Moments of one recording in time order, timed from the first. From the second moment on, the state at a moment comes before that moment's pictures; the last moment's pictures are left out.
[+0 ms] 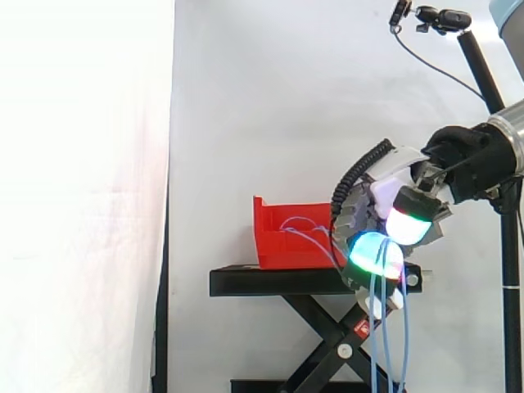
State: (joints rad) arm 0.21 -2.16 -1.09 -3.50 -1.30 -0.34
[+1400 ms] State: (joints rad) arm 0.20 -2.16 -1.24 -3.46 -1.34 -0.19
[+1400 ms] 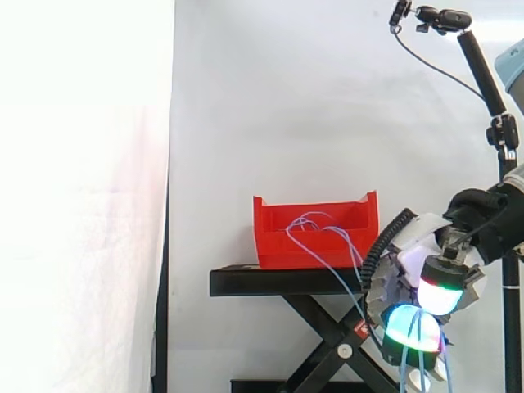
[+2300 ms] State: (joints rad) arm 0.19 -2.16 -1.24 -3.46 -1.34 -0.18
